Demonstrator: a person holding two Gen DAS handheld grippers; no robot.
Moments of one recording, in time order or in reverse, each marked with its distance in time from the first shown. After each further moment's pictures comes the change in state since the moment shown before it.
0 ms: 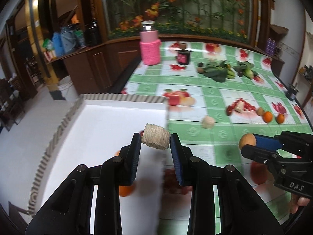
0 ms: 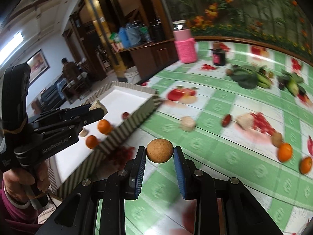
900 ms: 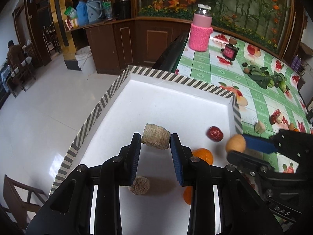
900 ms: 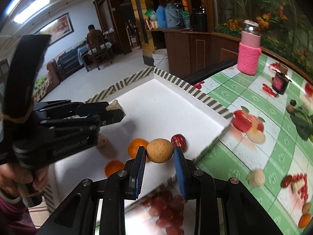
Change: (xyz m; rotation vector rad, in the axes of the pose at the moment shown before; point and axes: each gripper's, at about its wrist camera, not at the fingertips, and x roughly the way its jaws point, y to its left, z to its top) left arm 0.043 0.103 -0.005 -0.178 0.145 0.067; right arm 0.107 0.091 0.054 -0.258 0.135 0.075
